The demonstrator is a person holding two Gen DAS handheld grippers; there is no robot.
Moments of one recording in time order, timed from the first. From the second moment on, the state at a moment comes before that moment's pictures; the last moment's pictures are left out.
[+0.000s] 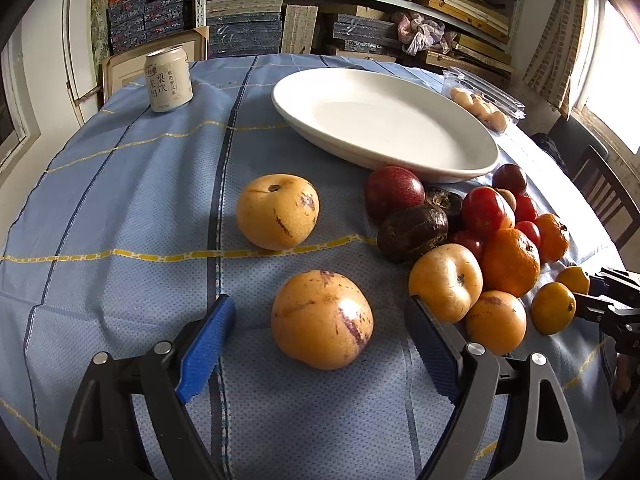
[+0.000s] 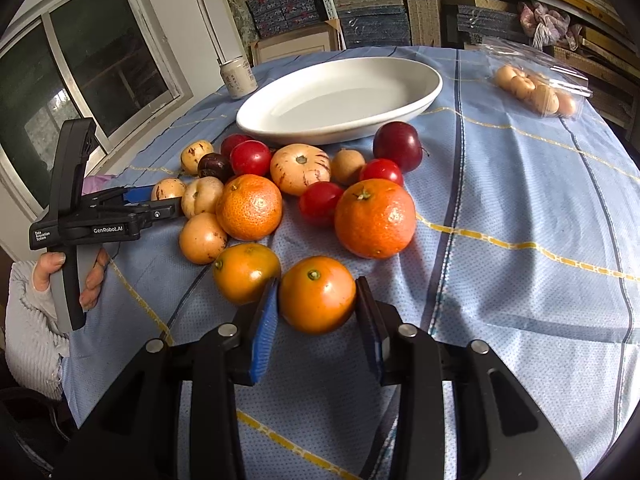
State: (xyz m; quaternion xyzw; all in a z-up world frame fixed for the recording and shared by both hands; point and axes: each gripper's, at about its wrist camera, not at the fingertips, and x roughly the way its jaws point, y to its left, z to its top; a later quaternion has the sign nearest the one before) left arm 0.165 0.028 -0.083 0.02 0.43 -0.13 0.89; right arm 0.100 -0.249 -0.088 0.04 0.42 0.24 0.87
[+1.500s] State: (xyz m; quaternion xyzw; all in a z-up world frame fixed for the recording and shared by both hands) left arm 0.324 -0.030 -0.045 0.02 0.42 -0.10 0.90; right arm 0.305 -0.215 -0.057 0.03 0.41 0.17 0.90
